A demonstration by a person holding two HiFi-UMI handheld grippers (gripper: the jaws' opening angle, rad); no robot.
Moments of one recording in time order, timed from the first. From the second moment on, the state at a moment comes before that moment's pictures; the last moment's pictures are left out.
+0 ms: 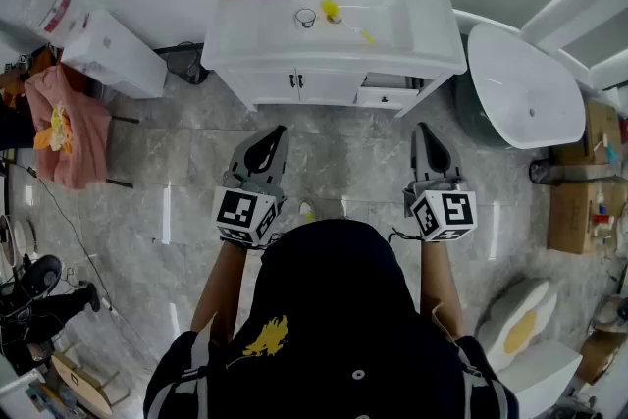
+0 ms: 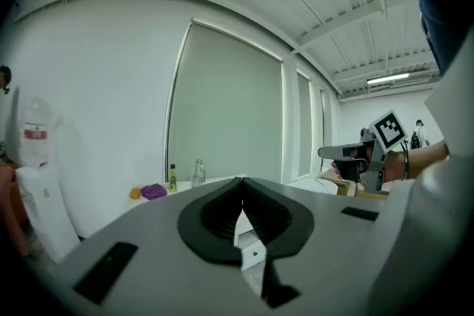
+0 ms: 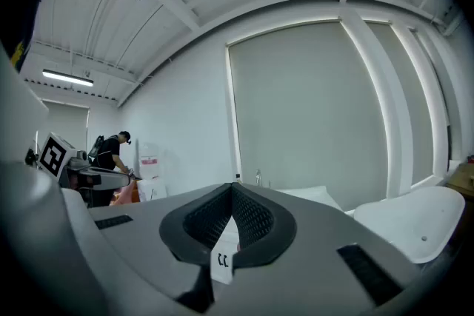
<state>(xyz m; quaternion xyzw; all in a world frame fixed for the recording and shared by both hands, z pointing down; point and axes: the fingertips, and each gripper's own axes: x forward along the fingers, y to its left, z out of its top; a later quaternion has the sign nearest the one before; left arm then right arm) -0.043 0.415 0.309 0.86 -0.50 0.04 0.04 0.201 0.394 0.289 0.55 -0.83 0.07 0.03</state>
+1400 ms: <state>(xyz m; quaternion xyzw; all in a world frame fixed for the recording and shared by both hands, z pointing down) 0.004 0.411 0.328 0.83 -0.54 0.13 0.00 0.247 0.394 0.314 0.46 -0.88 0.09 0.06</state>
